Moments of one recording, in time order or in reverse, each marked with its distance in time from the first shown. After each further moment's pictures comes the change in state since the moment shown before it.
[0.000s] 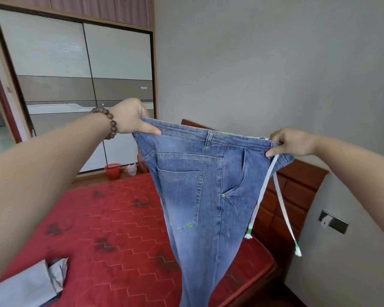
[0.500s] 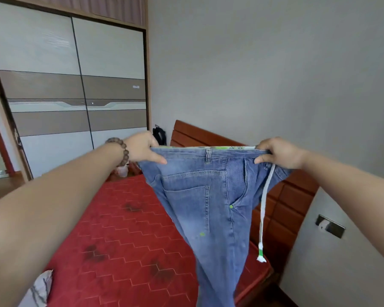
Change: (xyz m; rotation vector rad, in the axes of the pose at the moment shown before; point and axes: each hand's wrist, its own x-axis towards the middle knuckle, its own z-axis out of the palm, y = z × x) left_hand 0.026 -0.038 0.074 -0.146 -0.180 0.037; right_hand 0.032 -0.017 0.031 -0.088 0.072 -0.108
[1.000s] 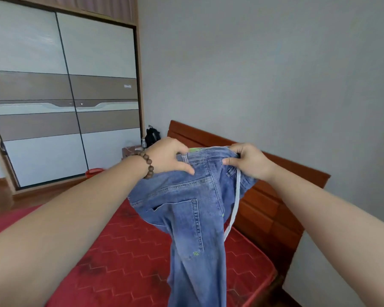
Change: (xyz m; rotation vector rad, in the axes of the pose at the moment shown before) left_hand 0.048 -0.001 0.031 0.062 0.118 0.350; right_hand 0.060 -0.079 0.058 0.565 0.218 0.007
